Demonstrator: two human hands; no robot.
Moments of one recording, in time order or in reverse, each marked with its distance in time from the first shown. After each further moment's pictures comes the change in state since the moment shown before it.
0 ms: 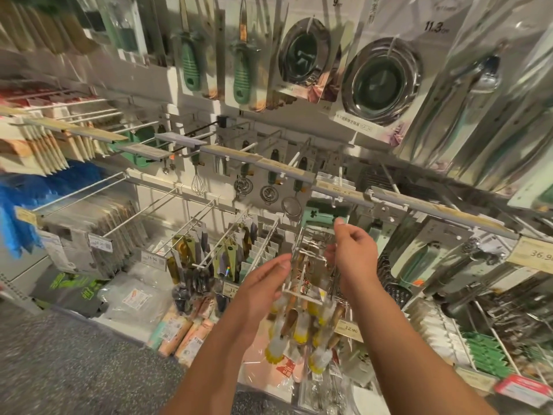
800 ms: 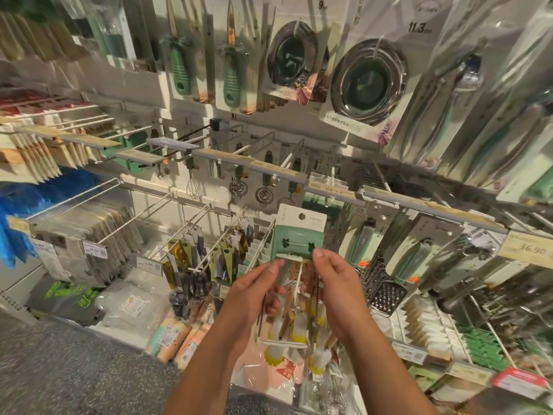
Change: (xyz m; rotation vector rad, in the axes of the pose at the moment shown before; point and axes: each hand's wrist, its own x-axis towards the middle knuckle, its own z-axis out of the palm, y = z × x) left_hand -0.008 0.002 0.003 -0.147 0.037 0.015; right_hand -0.043 0.030 -0.017 0.114 -0.312 0.036
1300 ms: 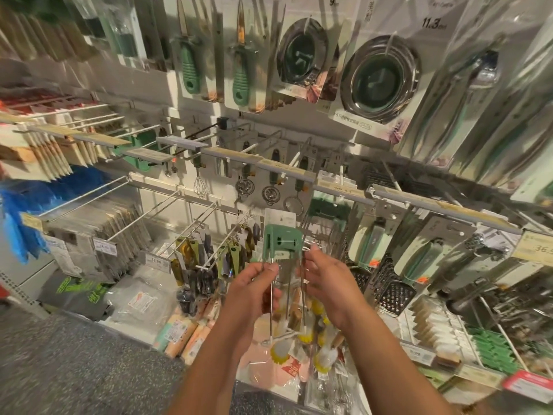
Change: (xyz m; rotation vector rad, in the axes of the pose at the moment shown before) left_hand -0.004 0.006 -0.006 -0.031 0.126 -0.037; right_hand 0.020 0.005 0.011 -0.076 -0.053 0.276
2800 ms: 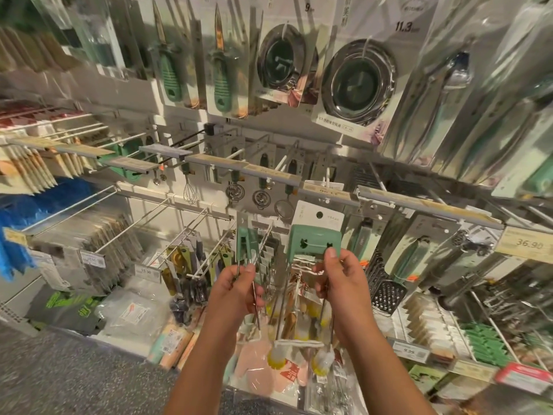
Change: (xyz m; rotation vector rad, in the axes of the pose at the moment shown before) left_hand 0.010 -0.004 -0.006 0.077 0.145 0.085; right_hand -0.029 -0.002 -0.016 0.130 0.145 -0.352
